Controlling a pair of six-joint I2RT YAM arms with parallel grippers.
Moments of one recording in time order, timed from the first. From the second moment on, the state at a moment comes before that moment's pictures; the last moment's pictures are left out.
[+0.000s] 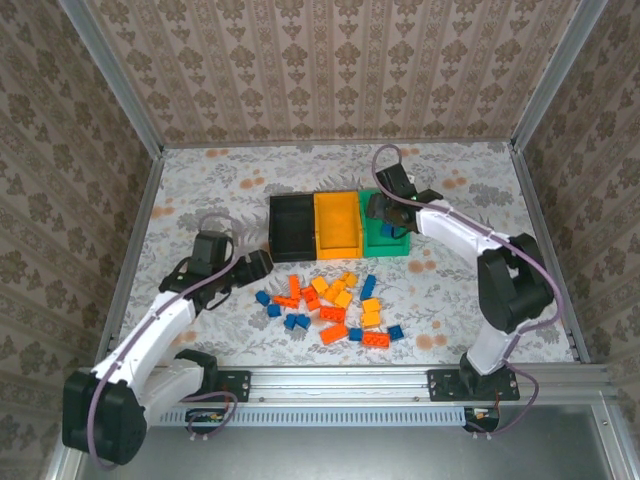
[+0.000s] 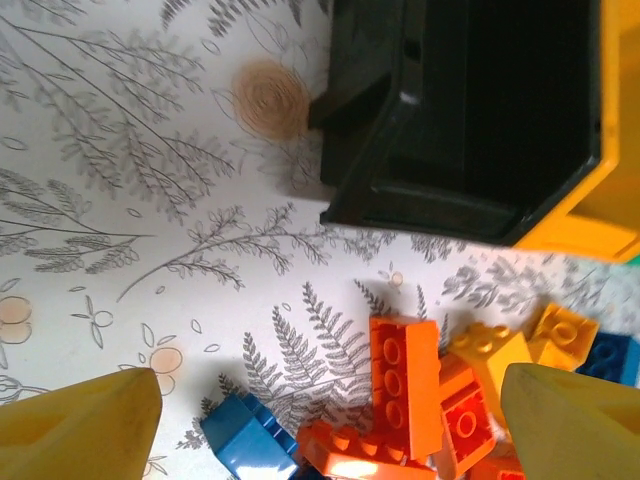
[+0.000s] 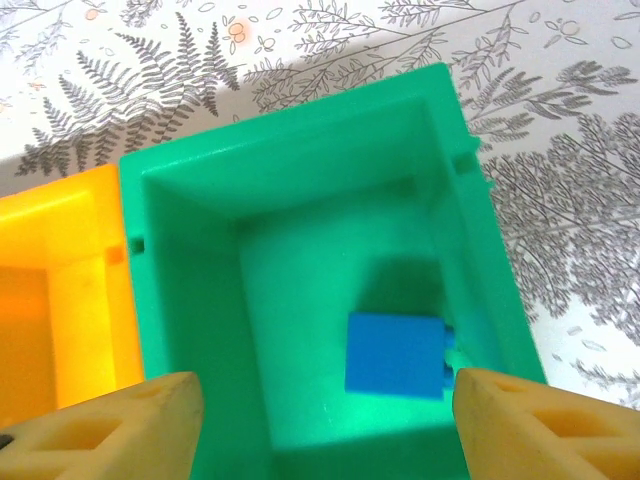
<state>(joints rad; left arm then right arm) -0.37 0.99 0.60 -0.49 0.18 -0.60 0.41 1.70 1.24 -0.48 0.22 0.61</state>
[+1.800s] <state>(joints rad) -0.73 1.85 1.48 -0.46 0.00 -0.41 0.38 1.15 0.70 -0.41 0.18 0.68</state>
